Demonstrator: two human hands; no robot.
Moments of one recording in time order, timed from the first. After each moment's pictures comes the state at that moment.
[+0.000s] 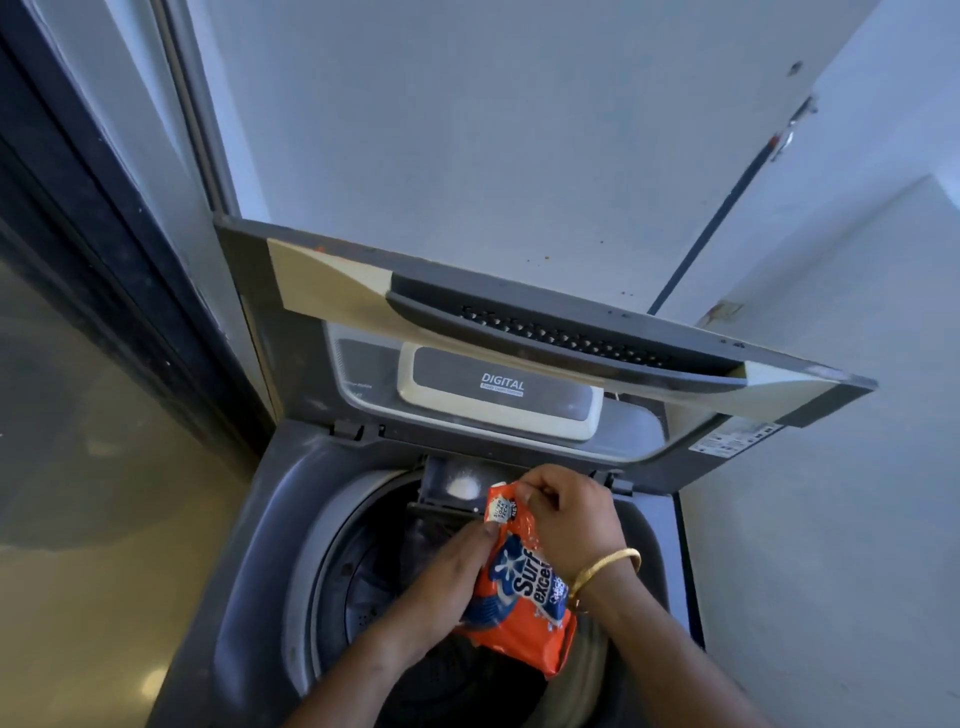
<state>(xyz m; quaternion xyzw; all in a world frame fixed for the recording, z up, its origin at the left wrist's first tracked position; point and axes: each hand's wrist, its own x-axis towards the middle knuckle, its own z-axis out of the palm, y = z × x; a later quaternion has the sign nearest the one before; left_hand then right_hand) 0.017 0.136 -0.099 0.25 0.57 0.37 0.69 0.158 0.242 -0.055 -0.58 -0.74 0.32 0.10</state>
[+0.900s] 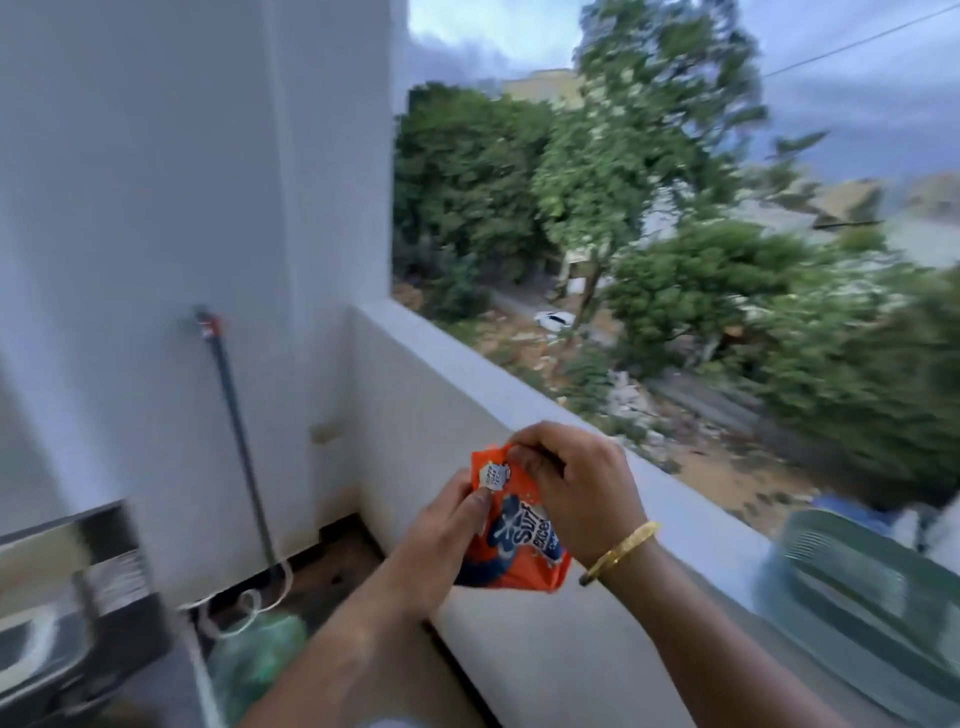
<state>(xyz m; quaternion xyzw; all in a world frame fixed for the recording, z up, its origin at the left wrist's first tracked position) 0.517 0.155 0.175 0.64 0.32 0.30 0.63 0.682 0.091 0.247 -0.65 -0.64 -0.05 0.41</state>
